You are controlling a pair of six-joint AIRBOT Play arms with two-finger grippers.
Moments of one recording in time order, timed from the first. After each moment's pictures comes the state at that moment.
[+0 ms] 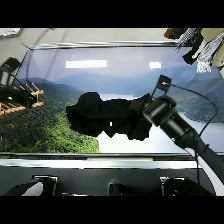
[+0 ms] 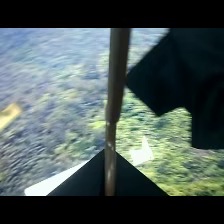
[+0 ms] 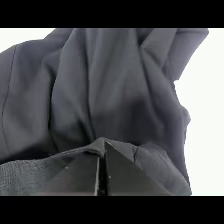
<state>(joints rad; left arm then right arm) 0.16 -1.11 1.27 1.26 -1.26 -0.82 0.61 -1.14 1.14 -1.98 1.15 2.75</state>
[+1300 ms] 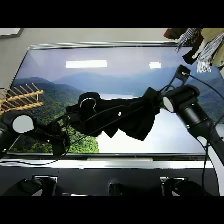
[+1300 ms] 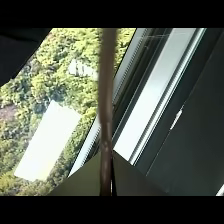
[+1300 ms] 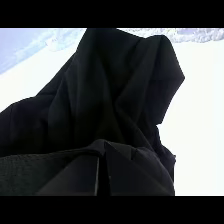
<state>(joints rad) -0.42 -0.93 0.92 1.29 -1.48 -0.85 0.40 -1.14 1.17 -1.89 1.06 2.59</state>
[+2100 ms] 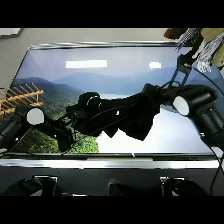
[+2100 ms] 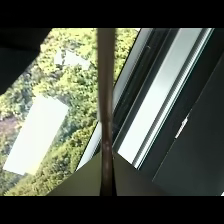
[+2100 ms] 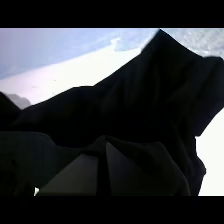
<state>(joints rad) -0.42 -1.06 0.97 1.28 -1.47 -0.84 0.40 -1.04 1.20 -1.72 0.98 2.32</state>
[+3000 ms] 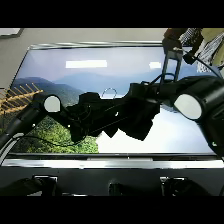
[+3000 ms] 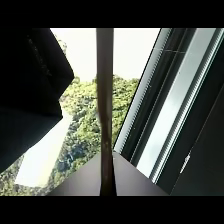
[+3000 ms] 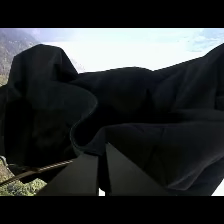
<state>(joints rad) -0.52 -1.27 1.19 1.26 -1.47 -0.86 0.59 -1.03 1.40 -1.70 1.16 2.18</state>
